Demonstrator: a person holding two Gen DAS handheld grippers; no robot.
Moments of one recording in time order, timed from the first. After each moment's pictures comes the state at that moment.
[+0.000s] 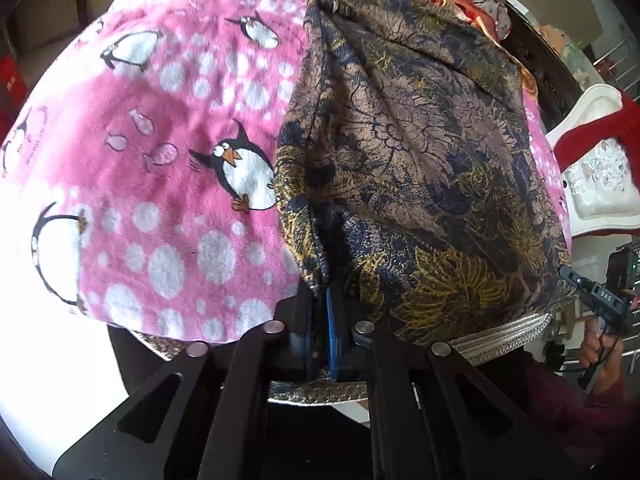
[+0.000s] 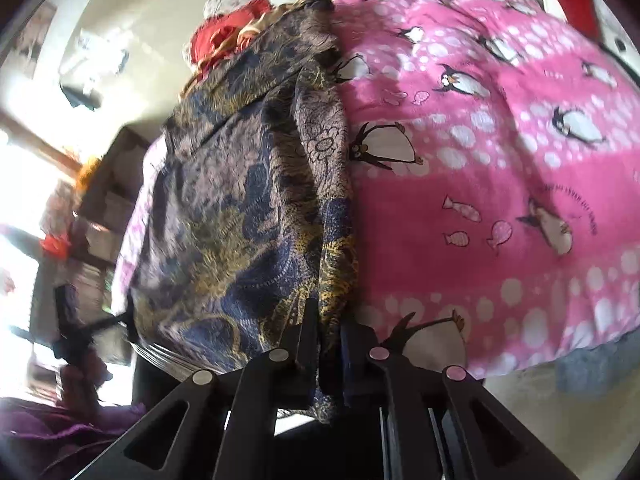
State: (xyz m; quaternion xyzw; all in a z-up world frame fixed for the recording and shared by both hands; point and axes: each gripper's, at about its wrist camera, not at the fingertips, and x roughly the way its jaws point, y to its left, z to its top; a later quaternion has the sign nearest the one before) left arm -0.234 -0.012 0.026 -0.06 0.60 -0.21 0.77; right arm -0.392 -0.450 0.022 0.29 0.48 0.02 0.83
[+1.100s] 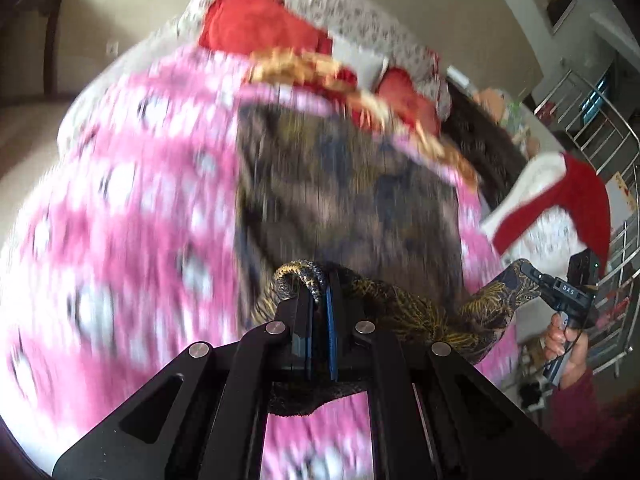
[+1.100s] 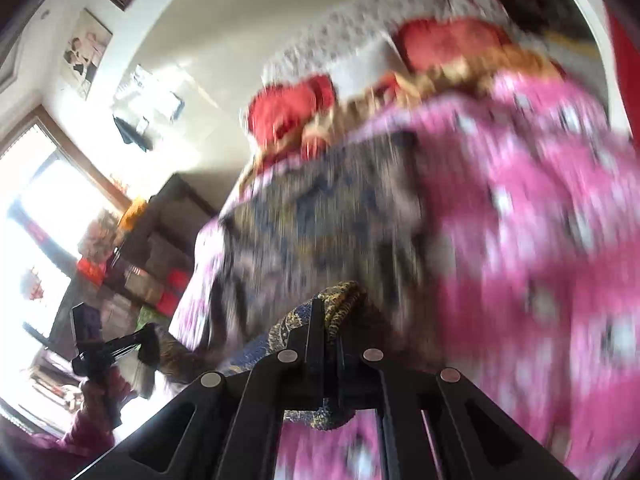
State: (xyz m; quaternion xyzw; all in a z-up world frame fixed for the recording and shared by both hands) left arm -0.108 -0.032 0.141 -0.12 0.45 -0.29 0.84; right arm -0.264 -0.482 0.129 0.27 0.34 0.07 0.90
